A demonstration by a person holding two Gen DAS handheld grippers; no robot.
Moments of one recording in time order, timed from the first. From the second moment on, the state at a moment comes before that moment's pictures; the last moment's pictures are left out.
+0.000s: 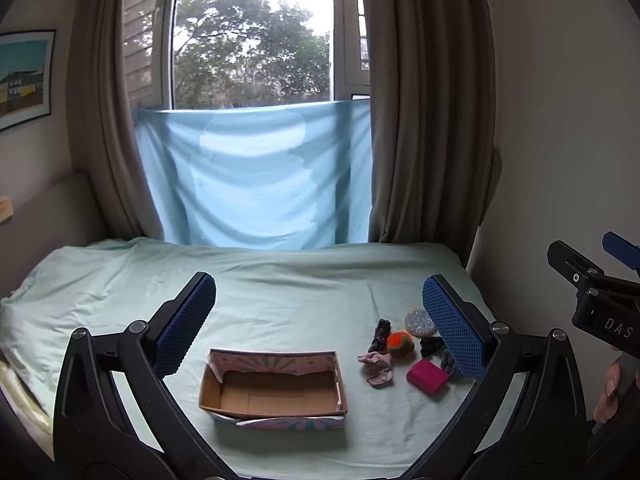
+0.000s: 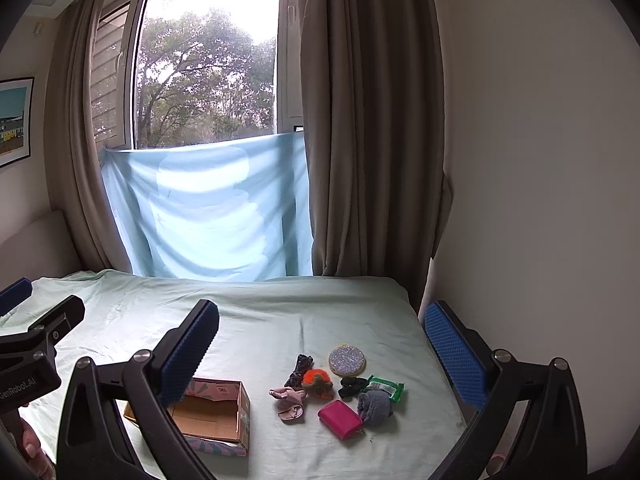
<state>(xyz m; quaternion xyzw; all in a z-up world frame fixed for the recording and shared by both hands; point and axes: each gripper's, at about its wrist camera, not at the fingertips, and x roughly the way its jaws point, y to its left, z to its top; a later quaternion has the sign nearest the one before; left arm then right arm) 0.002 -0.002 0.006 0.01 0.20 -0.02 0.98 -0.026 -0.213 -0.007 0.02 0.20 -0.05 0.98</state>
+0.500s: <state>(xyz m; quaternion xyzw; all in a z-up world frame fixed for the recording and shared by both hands) 0.006 -0.002 0.006 0.01 0.20 -0.02 0.98 -0.024 -0.211 -0.008 0.02 0.19 -0.05 0.98</state>
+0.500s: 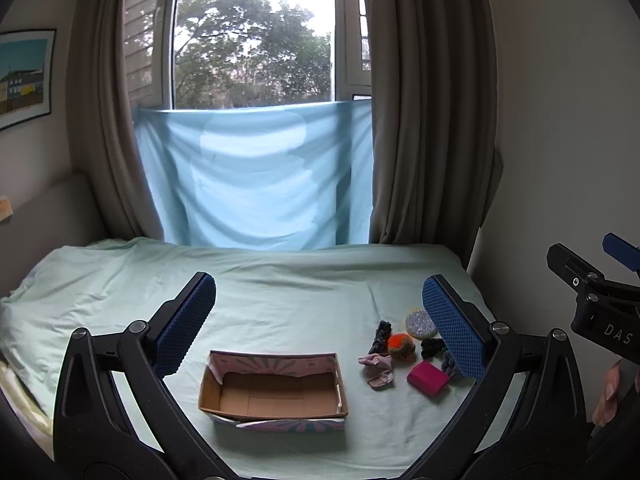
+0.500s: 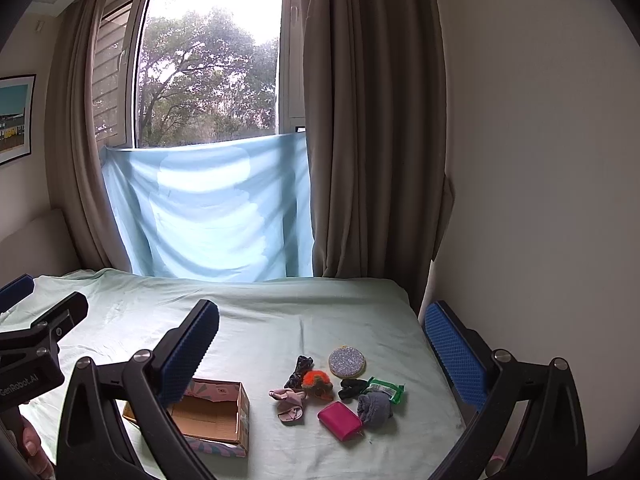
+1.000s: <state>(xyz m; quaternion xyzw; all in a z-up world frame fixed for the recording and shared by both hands) 0.010 -0.001 0.005 0.01 0.20 -0.02 0.98 -0.018 -0.212 -0.007 0.02 0.20 -0.05 0.98</state>
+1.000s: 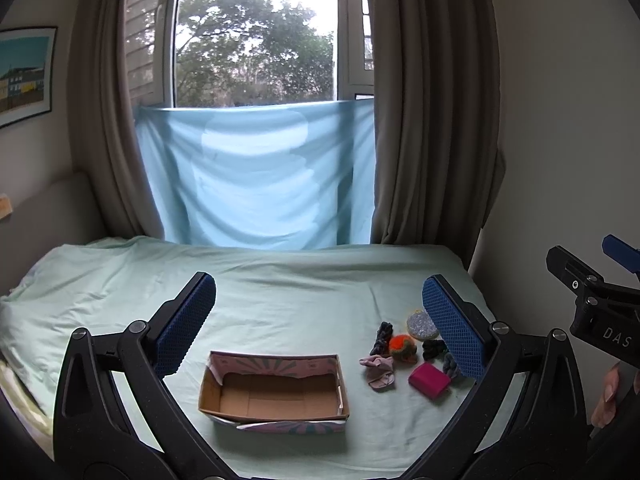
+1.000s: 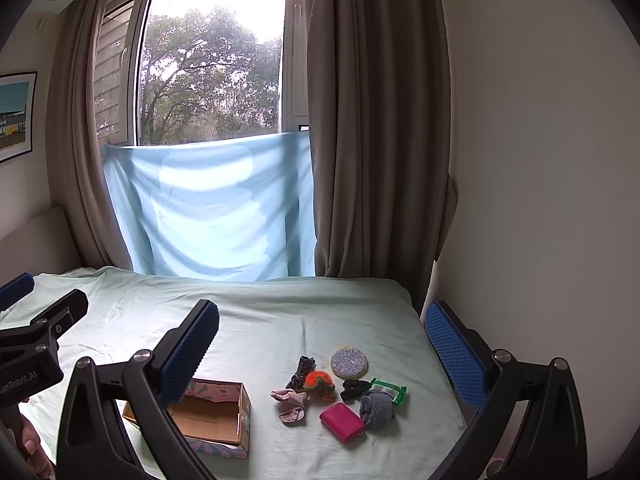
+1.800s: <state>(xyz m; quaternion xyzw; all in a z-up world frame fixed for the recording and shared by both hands) 0.065 -0.027 -0.026 -0.01 0.27 -0.03 0.96 0.010 -0.228 -0.023 0.02 0.23 -0.06 0.97</state>
